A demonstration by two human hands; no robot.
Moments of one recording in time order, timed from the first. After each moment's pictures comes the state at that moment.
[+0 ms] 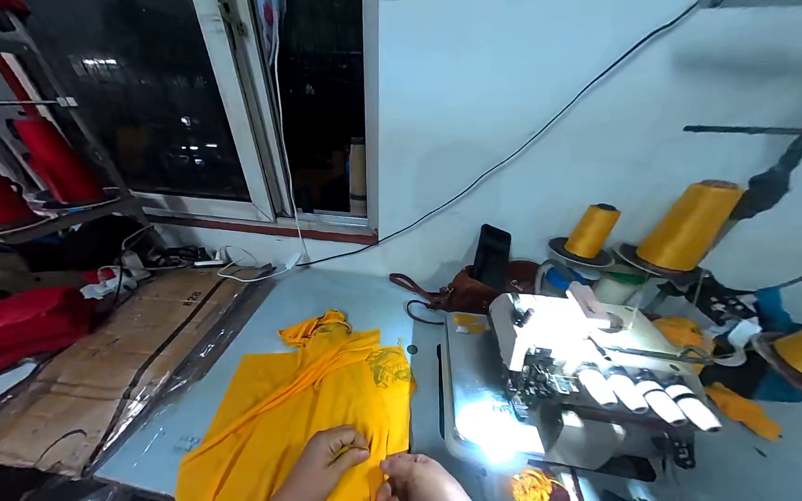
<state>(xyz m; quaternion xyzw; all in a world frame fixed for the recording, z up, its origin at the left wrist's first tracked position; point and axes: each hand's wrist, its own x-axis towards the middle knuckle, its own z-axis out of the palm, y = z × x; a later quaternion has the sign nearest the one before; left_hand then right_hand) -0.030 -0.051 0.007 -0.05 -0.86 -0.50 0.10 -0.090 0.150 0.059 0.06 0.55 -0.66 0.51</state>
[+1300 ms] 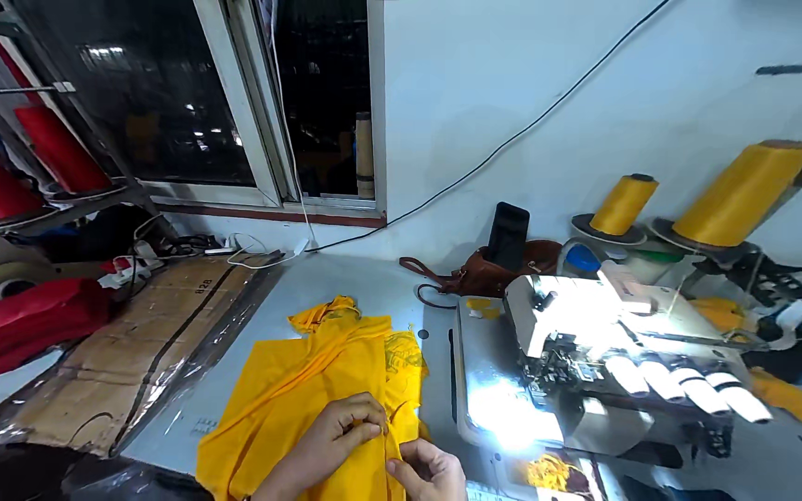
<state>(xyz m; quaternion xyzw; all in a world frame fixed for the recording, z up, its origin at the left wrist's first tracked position) -0.034 -0.051 0.052 -0.15 -0.82 -0.54 0.09 -0.057 0.158 0.032 -0.17 0.72 -0.65 0.15</state>
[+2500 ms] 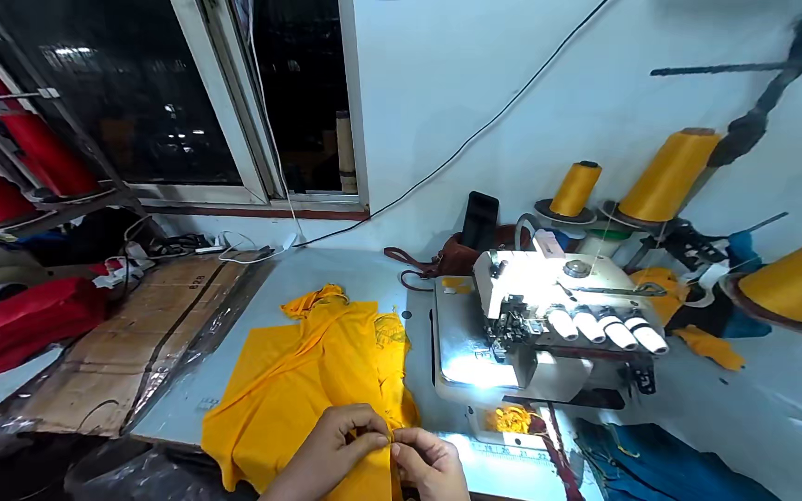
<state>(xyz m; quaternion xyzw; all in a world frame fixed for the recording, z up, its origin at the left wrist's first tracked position) 0.011 -0.006 0.068 -0.15 -0.83 -0.53 0.08 -0.022 0.187 0.034 -0.13 0.59 -0.78 0.17</state>
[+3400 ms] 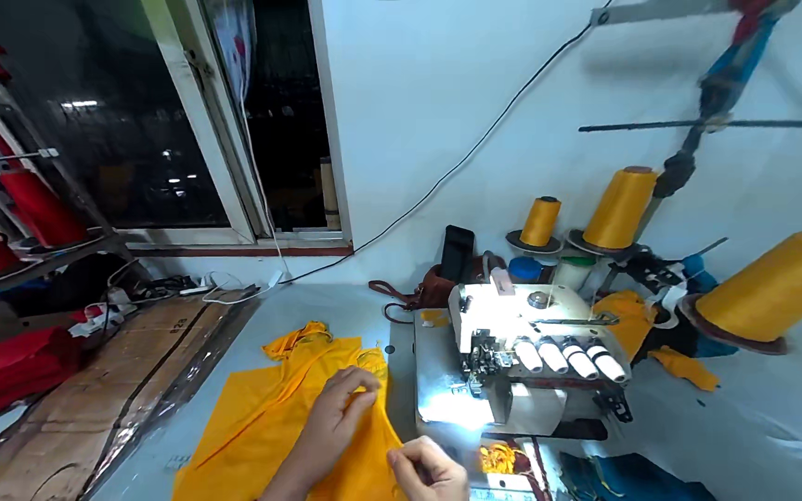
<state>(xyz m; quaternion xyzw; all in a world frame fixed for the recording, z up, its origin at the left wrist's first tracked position) -0.058 0.011 0.111 -0.13 -0.86 -0.43 0.23 -0.043 0.191 0.068 -0.18 0.66 -0.73 -0.08</state>
